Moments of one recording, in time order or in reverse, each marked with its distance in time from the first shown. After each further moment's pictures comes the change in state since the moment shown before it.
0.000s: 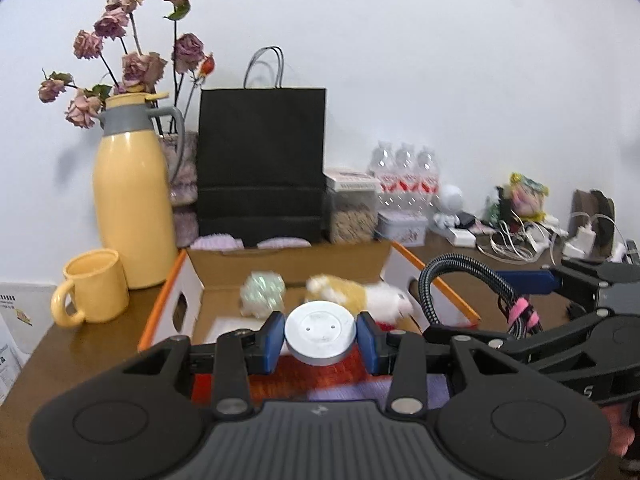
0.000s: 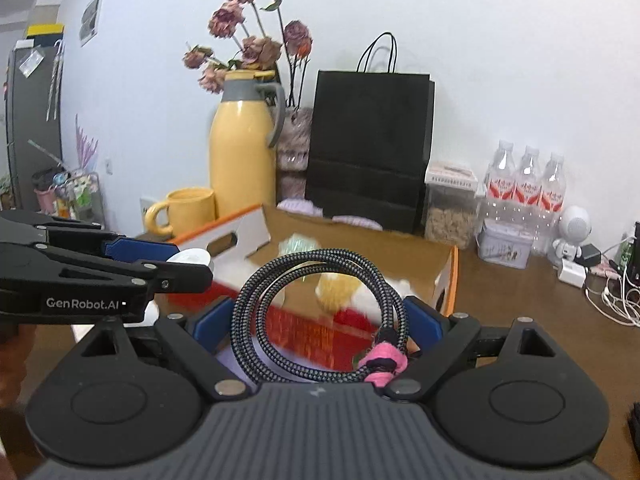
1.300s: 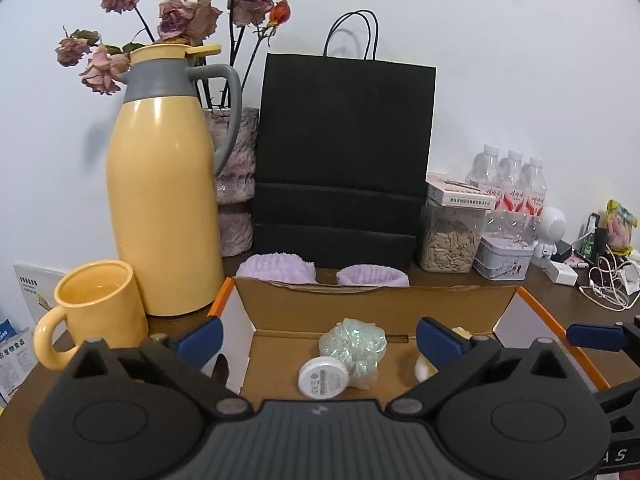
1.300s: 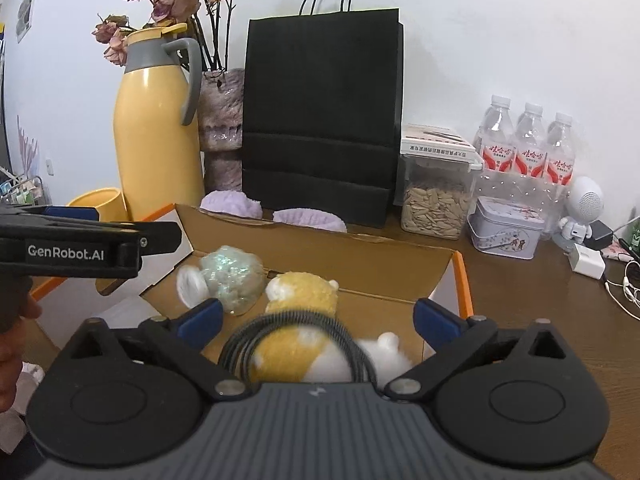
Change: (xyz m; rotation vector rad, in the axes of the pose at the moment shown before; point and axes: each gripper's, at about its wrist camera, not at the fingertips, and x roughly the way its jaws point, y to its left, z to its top) left arm 0.139 0.063 0.035 -0.097 0.017 0.162; right arm 0.142 -0.034 0.019 0.079 0.093 -0.112
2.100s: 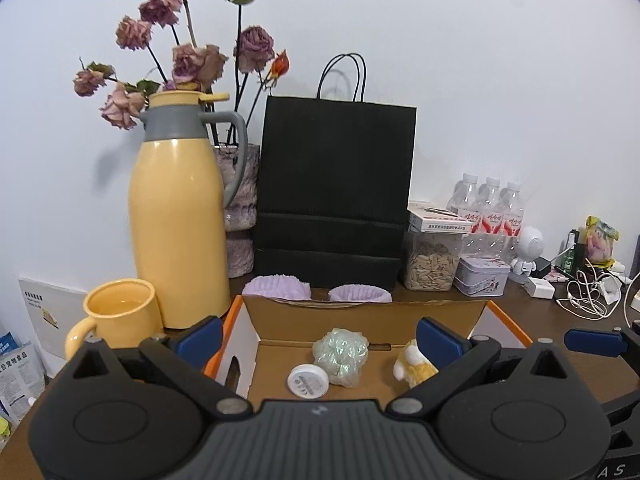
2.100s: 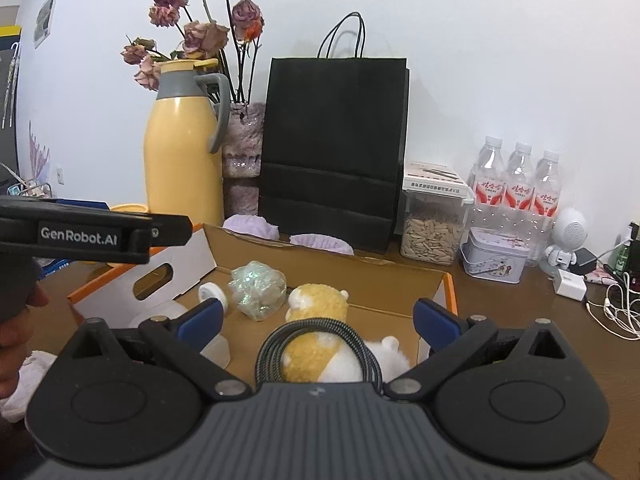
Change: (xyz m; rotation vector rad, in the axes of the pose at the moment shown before) left arm -0.065 0.000 -0.001 0.007 -0.076 -0.016; right arm -0.061 0.017 -0.006 -0.037 -0.086 -0.002
